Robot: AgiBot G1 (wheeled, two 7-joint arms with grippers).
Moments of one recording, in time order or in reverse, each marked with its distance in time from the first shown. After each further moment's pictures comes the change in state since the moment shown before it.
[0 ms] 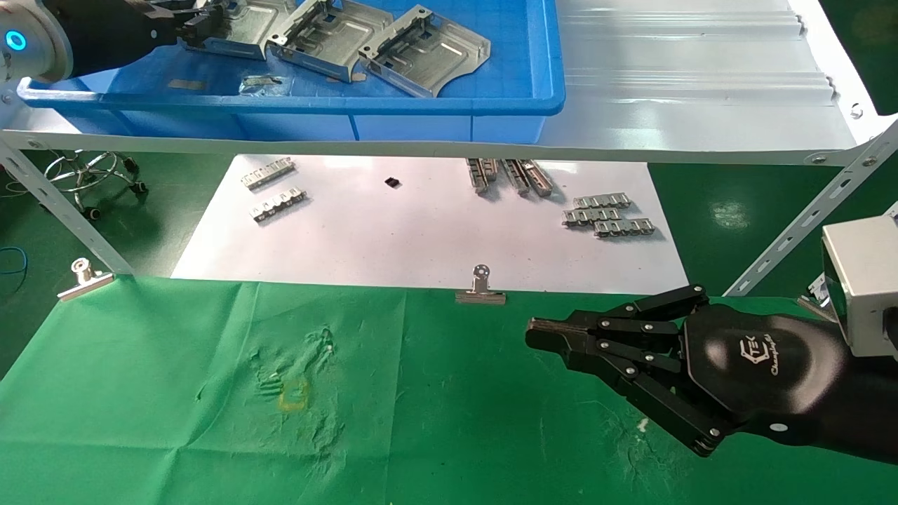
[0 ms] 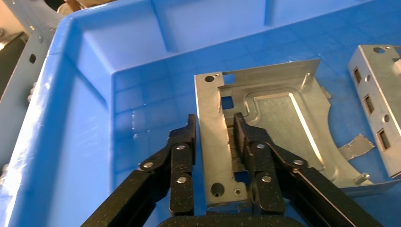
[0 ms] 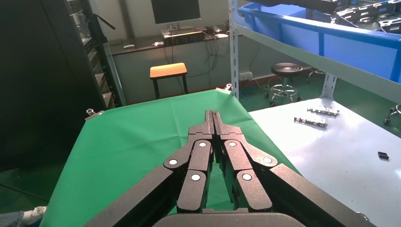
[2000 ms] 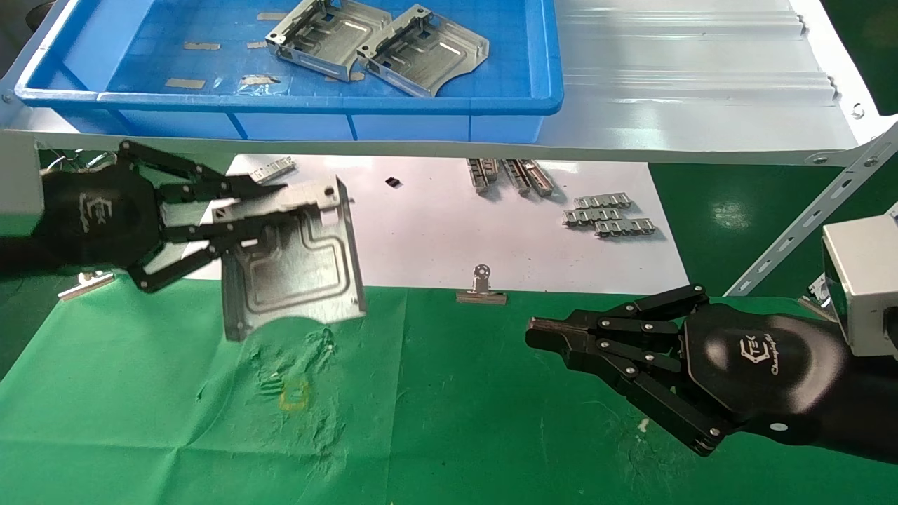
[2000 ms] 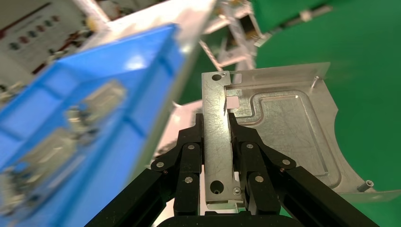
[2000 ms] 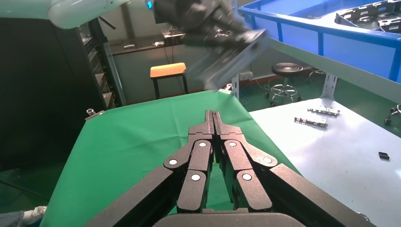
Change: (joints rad) left arm 0.385 -0.456 0.015 -0.591 -0.431 0.969 0.610; right arm 0.000 0.000 0.000 0.000 0.000 0.000 0.000
